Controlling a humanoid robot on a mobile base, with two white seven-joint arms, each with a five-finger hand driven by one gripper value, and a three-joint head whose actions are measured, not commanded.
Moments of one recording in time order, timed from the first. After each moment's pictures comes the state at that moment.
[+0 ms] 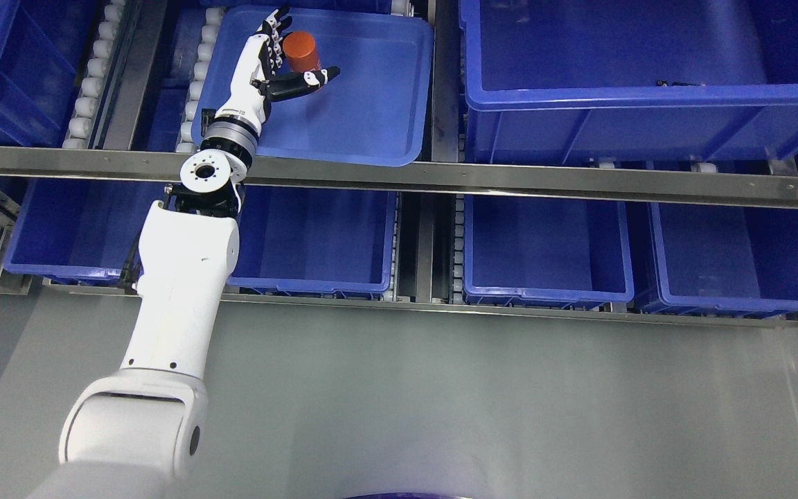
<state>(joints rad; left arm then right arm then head) -0.78 0.00 -0.07 -0.94 0.01 0.03 -0.08 0.00 0.00 0.00 0.00 0.00 -0.02 -0.06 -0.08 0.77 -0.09</state>
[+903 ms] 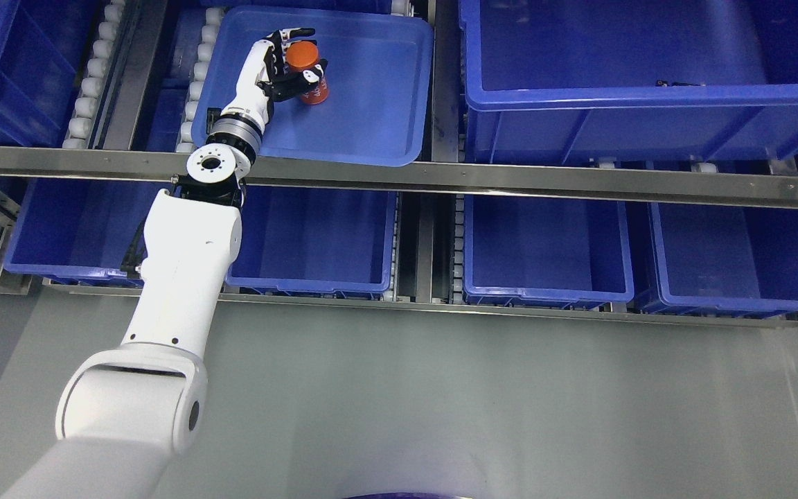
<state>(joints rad) -0.85 0.00 -0.07 -0.77 0.00 -0.06 -0.08 0.00 0.00 0.00 0.00 0.00 -0.02 -0.06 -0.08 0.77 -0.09</state>
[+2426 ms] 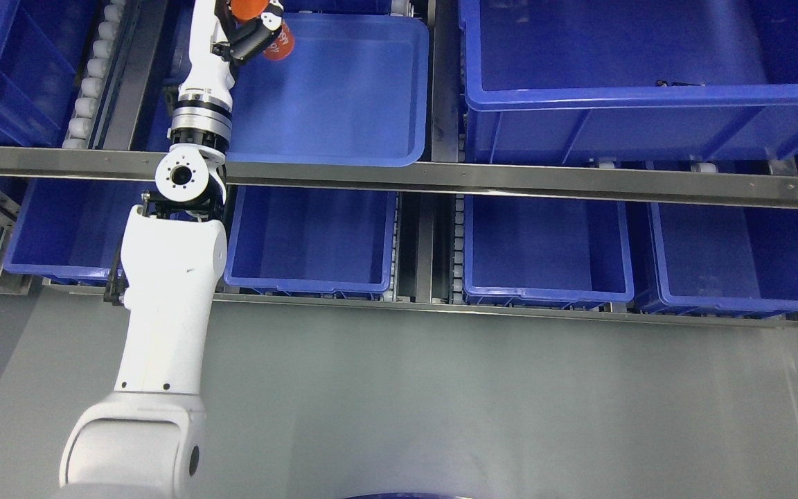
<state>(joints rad) -0.64 0.00 -0.03 -1.25 0.00 -0.15 0.05 0.00 0.00 0.00 0.00 0.00 -0.02 -0.06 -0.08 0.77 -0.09</state>
